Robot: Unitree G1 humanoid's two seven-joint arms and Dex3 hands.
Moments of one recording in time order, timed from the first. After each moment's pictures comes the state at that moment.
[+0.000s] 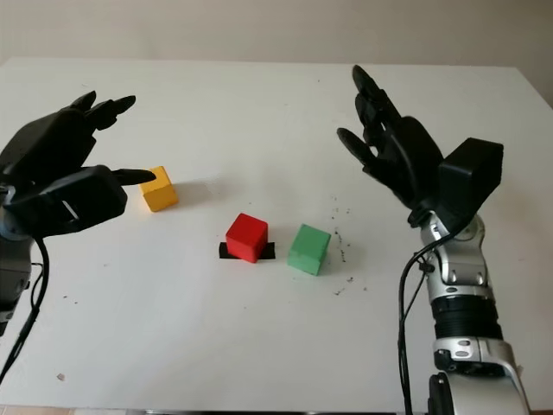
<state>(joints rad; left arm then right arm) -0.57 0.68 -0.07 0.01 0.72 0.30 -0.34 -0.50 -0.36 -0.15 0.36 0.21 -0.06 0.38</state>
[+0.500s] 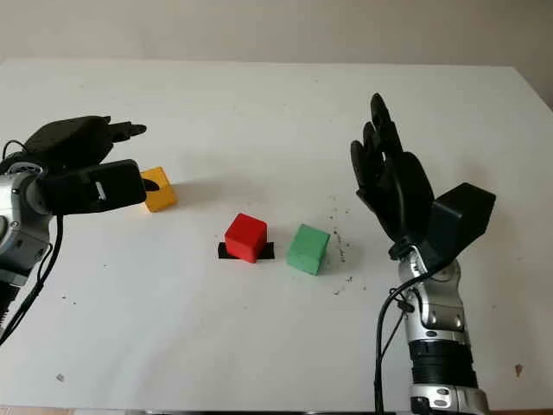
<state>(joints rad) -0.67 0.69 -0.24 0.24 0.78 0.29 -0.38 -0.37 -0.23 -0.16 0.23 0.22 -0.08 0.27</state>
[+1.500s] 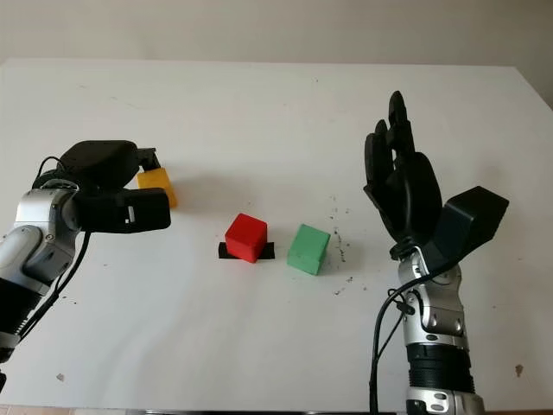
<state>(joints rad) -0.64 0.65 -0.31 0.26 0.84 0.26 -0.33 -0.37 -0.21 -0.20 0.20 0.25 -0.06 0.26</state>
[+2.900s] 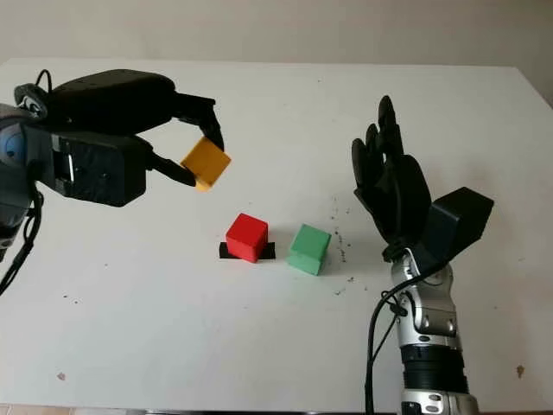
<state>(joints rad) -0.86 0.68 -0.22 -0.02 0.43 0.00 -0.76 -0.36 -0.19 -0.16 0.20 0.22 -0.06 0.25</state>
